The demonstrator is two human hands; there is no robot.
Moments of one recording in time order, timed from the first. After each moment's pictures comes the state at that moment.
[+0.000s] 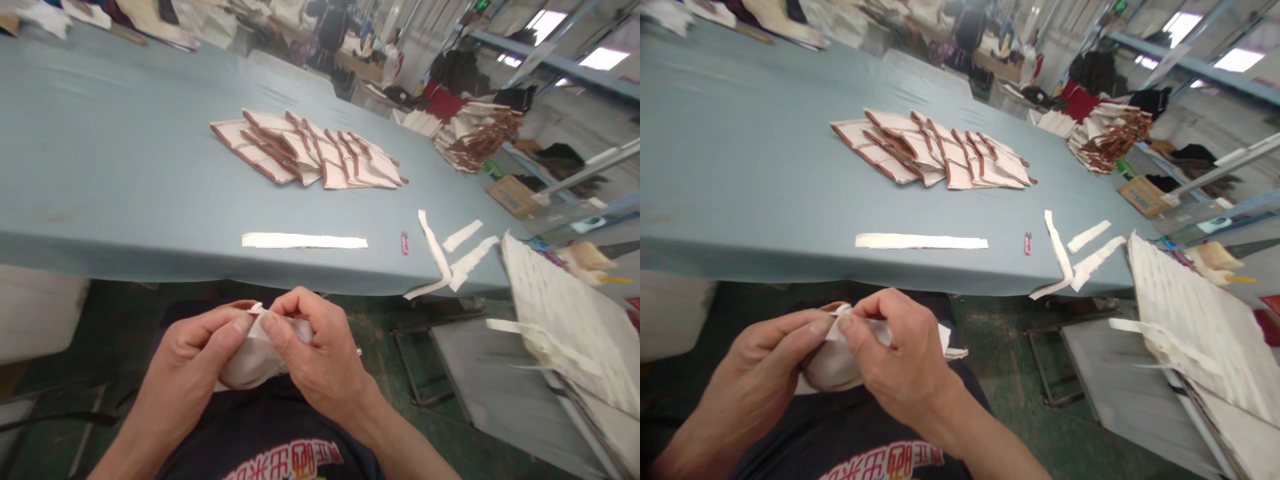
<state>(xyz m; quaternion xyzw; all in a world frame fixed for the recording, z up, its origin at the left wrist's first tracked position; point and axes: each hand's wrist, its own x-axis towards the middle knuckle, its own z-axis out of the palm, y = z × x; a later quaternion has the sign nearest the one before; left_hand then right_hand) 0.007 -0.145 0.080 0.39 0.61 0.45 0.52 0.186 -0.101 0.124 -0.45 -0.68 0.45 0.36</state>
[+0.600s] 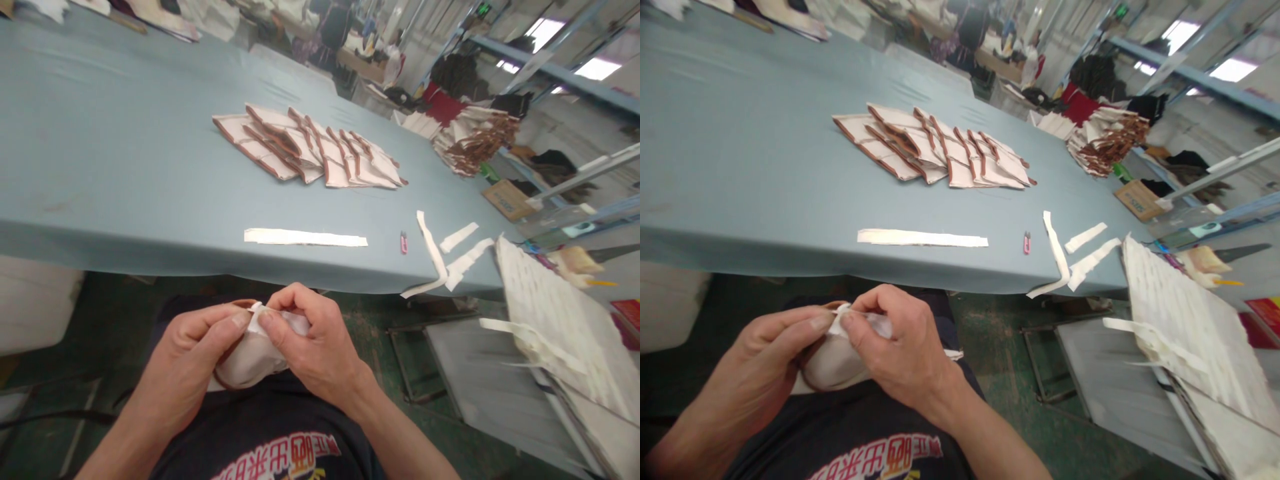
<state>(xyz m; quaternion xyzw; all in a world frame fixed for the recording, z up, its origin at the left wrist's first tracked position) 0.004 -0.148 0.078 0.31 0.59 0.46 0.59 0.183 -0.099 0.111 -0.43 -0.70 0.46 0.34</state>
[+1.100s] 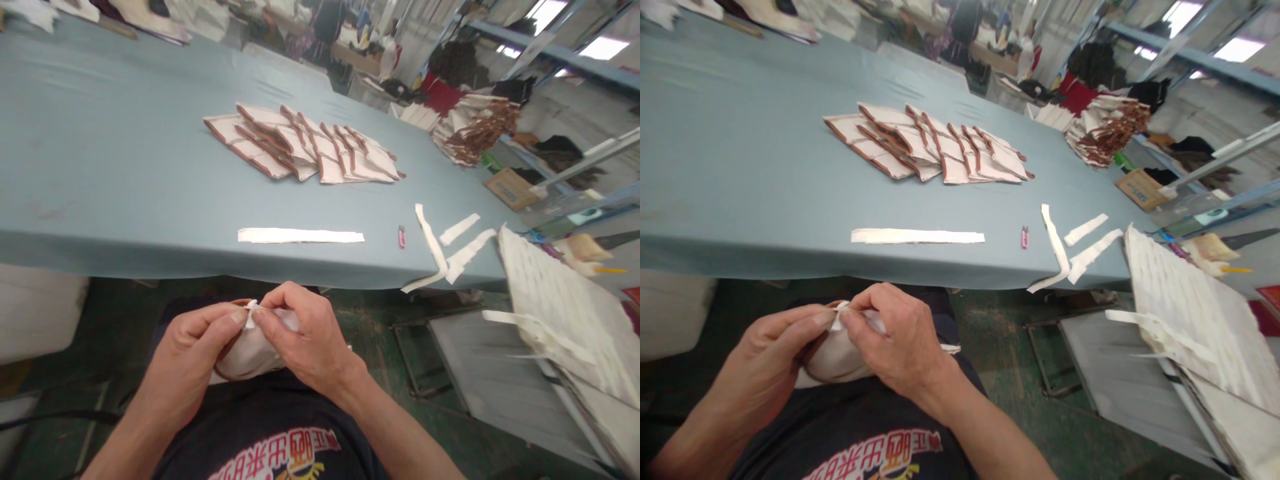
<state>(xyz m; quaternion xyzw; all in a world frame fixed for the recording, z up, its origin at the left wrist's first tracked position) 0.009 -0.146 0.070 0.33 0.60 0.45 0.57 0.189 -0.095 0.094 -0.41 -0.75 0.38 0.36</state>
